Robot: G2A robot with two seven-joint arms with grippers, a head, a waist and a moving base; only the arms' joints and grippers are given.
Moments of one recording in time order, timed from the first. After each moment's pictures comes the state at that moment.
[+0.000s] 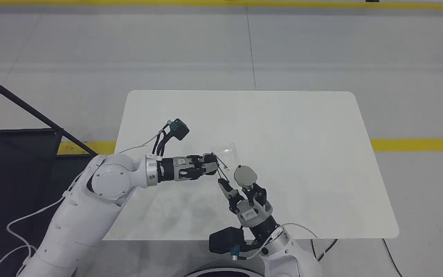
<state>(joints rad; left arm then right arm) 1.08 -0.96 -1.20 -1.75 0.01 -0.40 -0.92 -1.69 -1.35 1.06 -2.12 -2.46 0.10 -0.21</state>
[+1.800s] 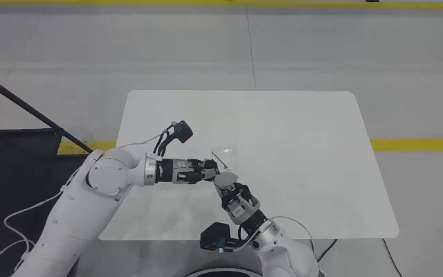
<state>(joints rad) 1.03 -0.95 -1.18 -1.74 -0.05 -0.42 -1.05 -1.58 -1.33 0.99 -2.07 -2.52 -0.04 -0.10</state>
